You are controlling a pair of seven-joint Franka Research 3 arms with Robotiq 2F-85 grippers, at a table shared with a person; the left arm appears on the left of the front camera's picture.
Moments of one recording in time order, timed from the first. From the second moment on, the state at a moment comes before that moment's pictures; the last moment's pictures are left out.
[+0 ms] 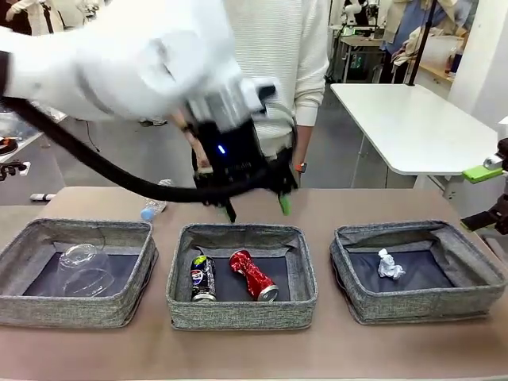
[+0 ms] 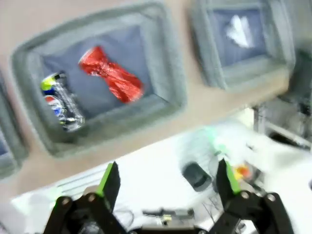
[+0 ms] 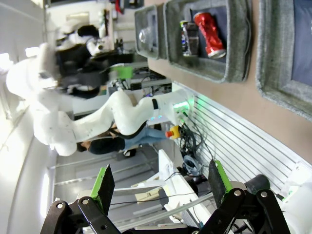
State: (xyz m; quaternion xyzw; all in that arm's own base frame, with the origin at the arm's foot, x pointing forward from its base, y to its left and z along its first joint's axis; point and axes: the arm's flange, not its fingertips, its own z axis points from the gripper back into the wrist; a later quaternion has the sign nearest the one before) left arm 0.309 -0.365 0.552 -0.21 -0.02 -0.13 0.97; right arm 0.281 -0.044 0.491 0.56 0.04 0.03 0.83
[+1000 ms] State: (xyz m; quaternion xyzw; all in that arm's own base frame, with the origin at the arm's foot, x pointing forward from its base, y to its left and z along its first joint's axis) left arm 0.244 0.060 0.529 -0.53 0.01 0.16 0.83; right arm 0.281 -0.044 0.491 0.56 0.04 0.03 0.83
